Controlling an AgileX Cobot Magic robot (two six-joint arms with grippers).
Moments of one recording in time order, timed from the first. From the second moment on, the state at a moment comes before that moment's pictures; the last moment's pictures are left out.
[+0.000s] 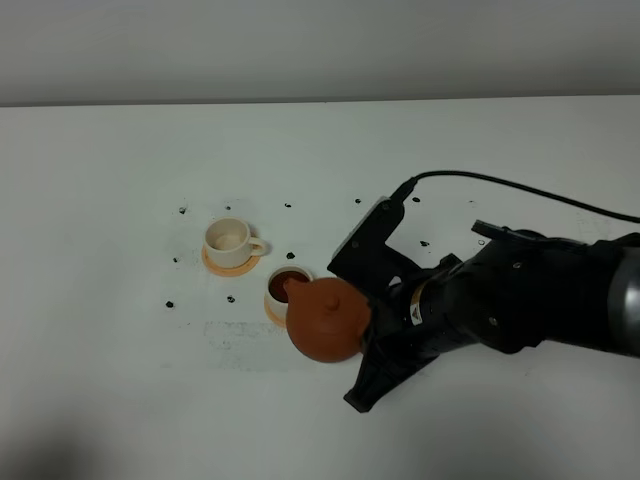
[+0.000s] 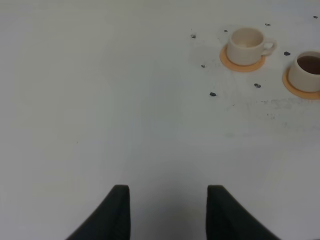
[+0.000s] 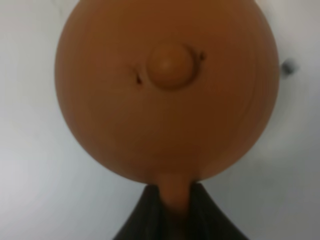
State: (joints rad) left arm 0.01 -0.01 -0.51 -0.07 1.04 0.14; right arm 0.78 1.69 -0.92 -0.02 0.44 -0.18
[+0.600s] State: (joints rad) left arm 0.01 -0.01 -0.51 -0.07 1.04 0.14; right arm 0.70 1.84 -1.30 -0.33 0.51 -0.15
